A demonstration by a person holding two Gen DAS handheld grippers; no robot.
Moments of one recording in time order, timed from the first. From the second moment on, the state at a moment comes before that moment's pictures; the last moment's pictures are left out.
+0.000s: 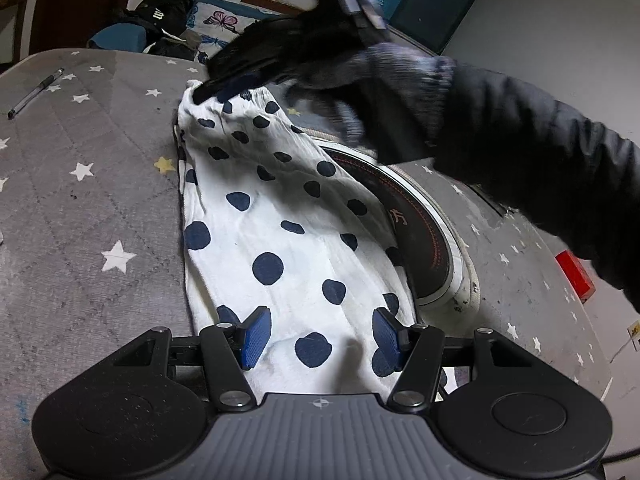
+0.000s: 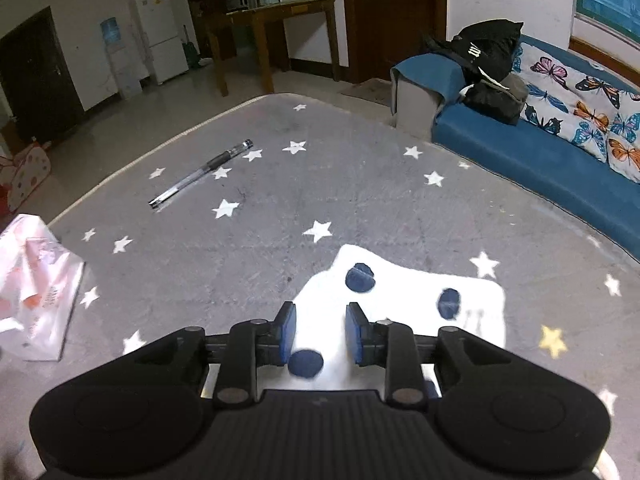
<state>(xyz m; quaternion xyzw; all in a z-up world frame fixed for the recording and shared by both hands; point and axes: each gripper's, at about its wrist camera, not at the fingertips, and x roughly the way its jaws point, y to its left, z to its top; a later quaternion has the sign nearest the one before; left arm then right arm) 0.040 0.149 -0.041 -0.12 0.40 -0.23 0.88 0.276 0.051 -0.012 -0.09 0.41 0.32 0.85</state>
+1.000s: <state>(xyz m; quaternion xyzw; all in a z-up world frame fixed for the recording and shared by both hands) 0.027 0.172 -0.038 -0.11 0.39 -0.13 0.91 0.095 -0.097 -0.011 -0.03 0.42 0.32 0.85</state>
